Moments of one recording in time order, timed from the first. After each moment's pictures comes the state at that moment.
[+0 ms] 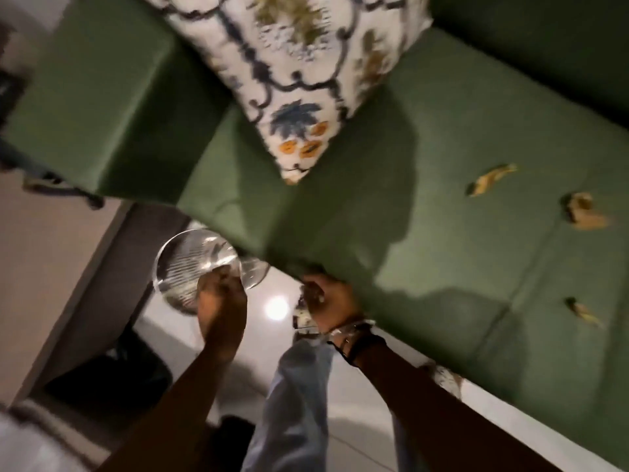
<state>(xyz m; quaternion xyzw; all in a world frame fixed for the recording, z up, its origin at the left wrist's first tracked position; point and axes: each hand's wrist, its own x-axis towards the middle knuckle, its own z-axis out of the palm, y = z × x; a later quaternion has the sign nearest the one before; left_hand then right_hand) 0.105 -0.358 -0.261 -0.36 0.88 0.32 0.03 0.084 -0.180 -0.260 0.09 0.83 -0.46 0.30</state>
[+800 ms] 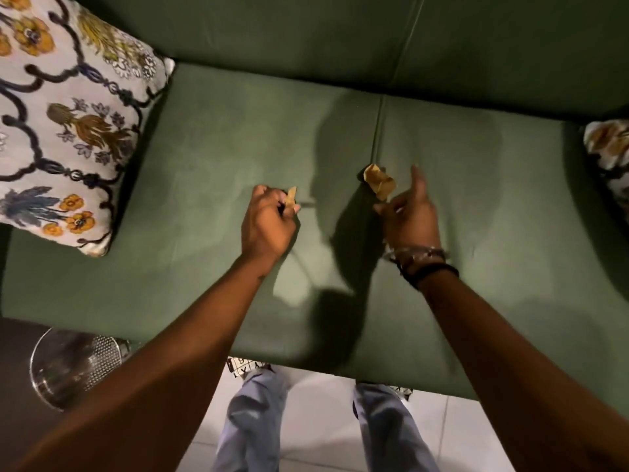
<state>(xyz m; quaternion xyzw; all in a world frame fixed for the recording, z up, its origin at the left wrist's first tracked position) -0.056 -0.010 -0.270 -0.03 0.92 0.36 0.13 0.006 0.191 -0.245 0.36 0.80 -0.47 0.05</state>
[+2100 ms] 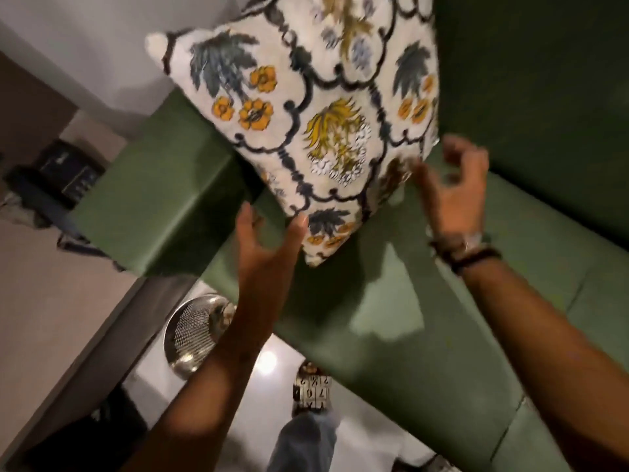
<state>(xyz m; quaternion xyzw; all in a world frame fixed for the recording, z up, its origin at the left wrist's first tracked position) -0.076 -0.330 -0.161 -0.35 0.71 0.61 -0.04 -0.183 -0.118 -0.161 0.09 0.86 -0.49 -0.09</state>
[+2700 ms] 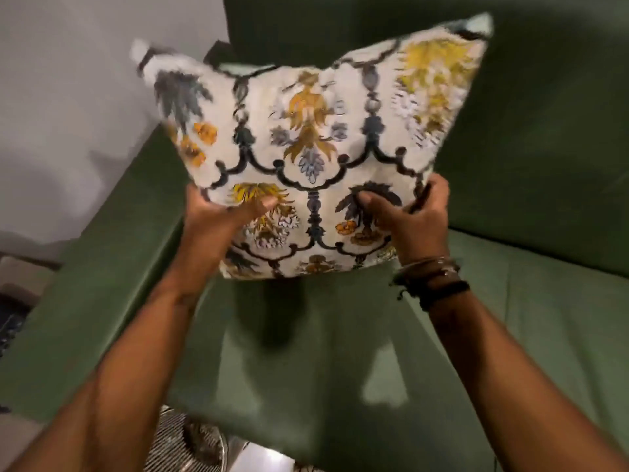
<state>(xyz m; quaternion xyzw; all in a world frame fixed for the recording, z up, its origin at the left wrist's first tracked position) -0.252 -0.315 -0.111 -0.04 0.72 0.69 0.03 -0.210 -0.058 -0.111 0.20 0.68 -0.69 -0.13</state>
